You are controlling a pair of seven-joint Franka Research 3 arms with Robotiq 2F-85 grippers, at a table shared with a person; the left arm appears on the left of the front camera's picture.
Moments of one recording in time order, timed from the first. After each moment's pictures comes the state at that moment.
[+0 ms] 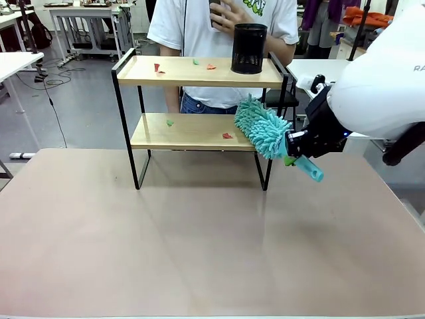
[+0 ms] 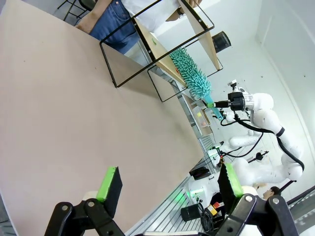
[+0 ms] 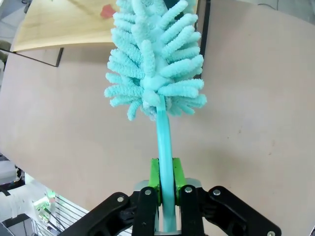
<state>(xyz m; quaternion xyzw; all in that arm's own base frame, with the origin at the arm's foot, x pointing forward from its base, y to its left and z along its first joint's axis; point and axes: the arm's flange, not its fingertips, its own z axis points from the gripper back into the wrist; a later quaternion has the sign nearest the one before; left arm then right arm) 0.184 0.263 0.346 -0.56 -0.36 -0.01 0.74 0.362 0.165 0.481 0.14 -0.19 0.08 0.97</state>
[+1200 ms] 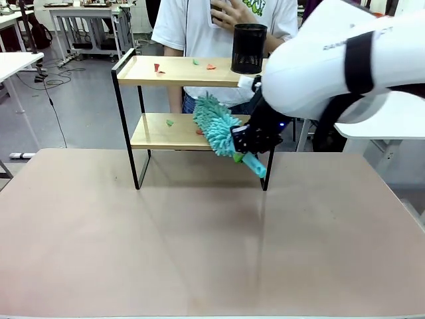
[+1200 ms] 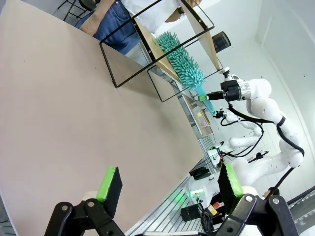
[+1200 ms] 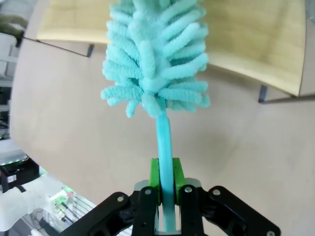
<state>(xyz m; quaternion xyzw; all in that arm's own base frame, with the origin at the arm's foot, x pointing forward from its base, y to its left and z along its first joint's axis) 0.184 0.263 0.346 -0.56 -0.37 -0.01 0.74 0.410 0.275 0.474 0.16 -0.14 0.13 0.97</state>
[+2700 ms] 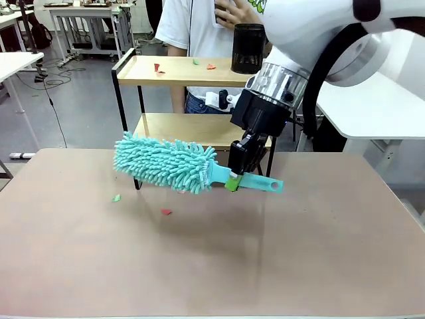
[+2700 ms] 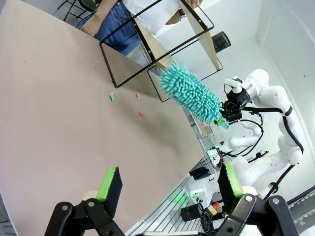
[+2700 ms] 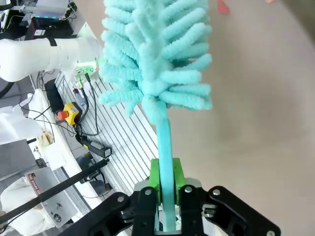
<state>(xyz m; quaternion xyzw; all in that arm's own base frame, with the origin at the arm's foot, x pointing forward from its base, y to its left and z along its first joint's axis) 0.184 0.263 0.346 -0.56 -0.37 -0.01 0.74 0.372 0.289 0.490 0.25 0.06 0.42 0.87</state>
